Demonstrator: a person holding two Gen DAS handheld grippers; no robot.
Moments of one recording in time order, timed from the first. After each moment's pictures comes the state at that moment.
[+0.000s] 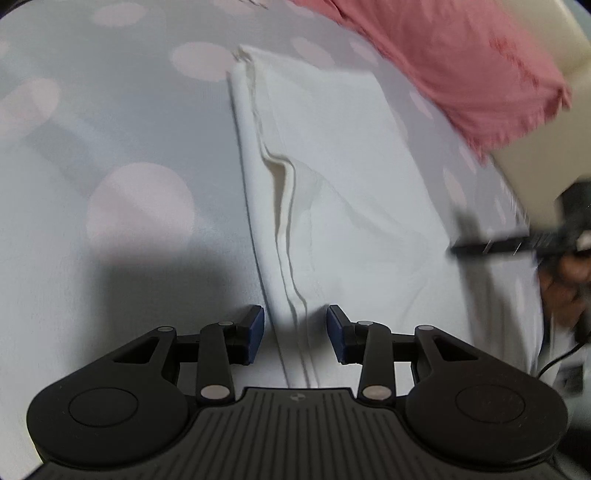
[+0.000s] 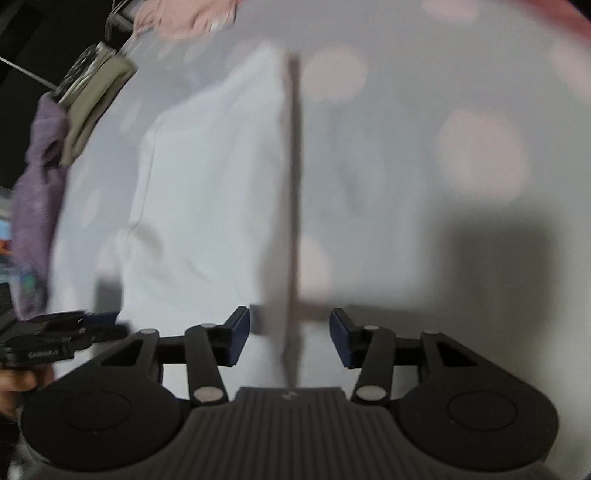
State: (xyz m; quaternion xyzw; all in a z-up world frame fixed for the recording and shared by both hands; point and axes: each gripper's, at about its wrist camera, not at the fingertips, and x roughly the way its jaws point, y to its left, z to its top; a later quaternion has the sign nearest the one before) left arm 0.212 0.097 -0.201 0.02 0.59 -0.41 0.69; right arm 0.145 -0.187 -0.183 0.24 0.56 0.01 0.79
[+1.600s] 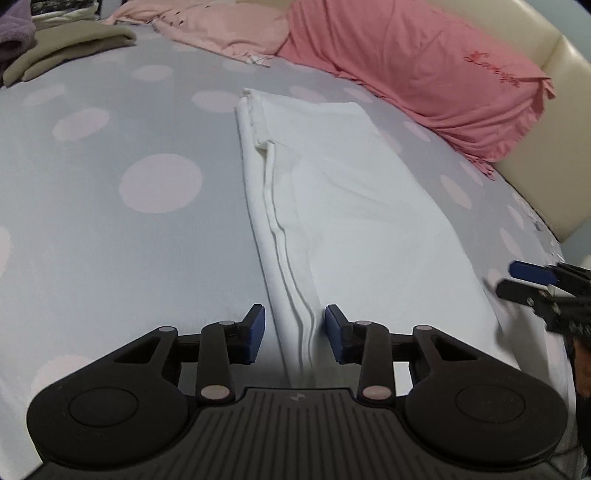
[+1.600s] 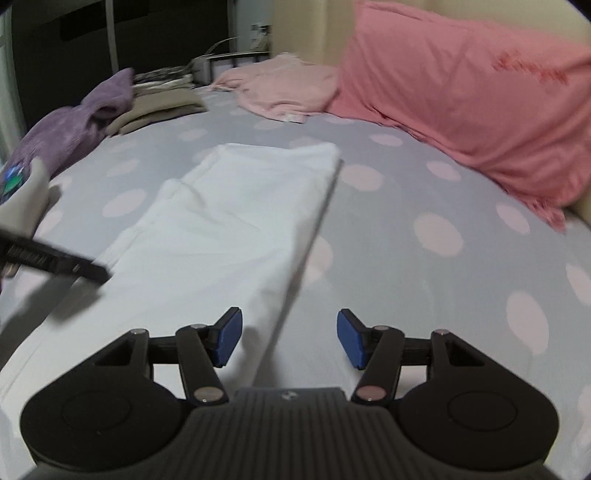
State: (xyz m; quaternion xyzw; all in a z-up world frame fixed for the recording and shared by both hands) left arm 0.108 0.131 -0.192 0.01 0.46 -0.37 0.81; right arm 0.008 -0.118 -0.193 0.02 0.36 -0.01 0.93
